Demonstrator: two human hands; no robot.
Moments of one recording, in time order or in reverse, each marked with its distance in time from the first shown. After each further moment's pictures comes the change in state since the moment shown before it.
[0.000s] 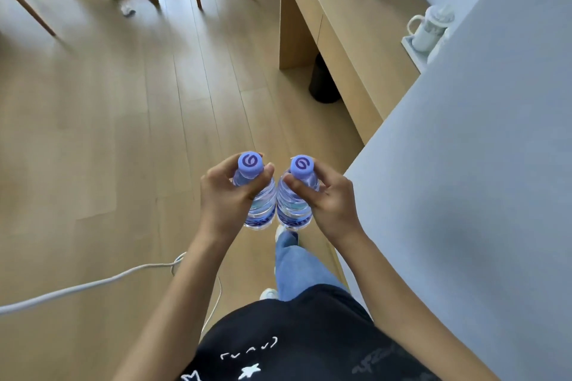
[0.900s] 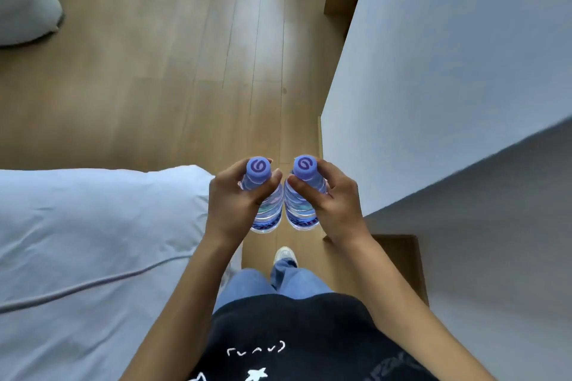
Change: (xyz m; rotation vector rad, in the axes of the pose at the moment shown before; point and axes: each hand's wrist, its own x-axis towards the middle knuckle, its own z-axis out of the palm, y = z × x) left_hand -0.650 -0.001 0.066 0.084 0.206 -0.048; right_hand -0.573 0.046 -0.192 -0.048 -0.289 -0.060
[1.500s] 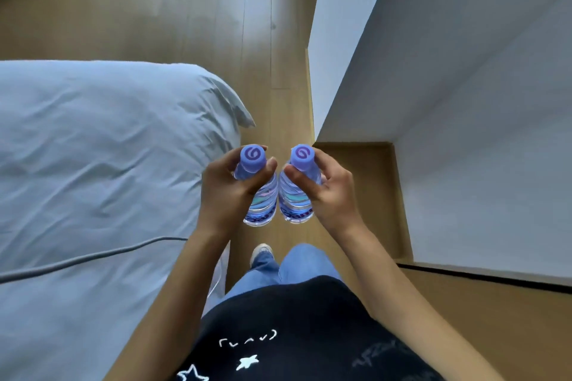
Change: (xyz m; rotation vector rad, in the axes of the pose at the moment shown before) left_hand -0.449 -0.012 -0.071 -0.073 -0.021 -0.042; right_hand -0.458 0.002 0.012 0.015 0.049 0.062
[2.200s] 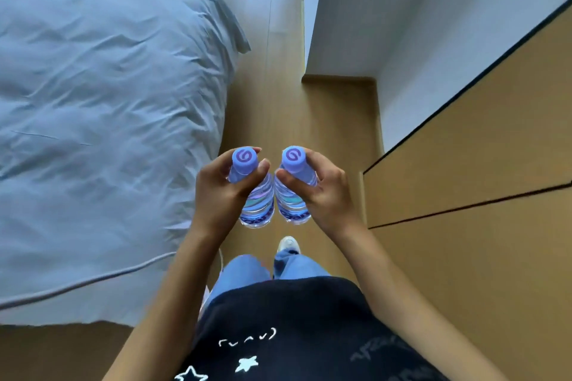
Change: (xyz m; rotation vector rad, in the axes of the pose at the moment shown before) left_hand -0.524 -0.018 0.002 -0.038 0.051 -0.049; right_hand -0.503 0.047 -0.091 -0.099 -0.094 -0.093
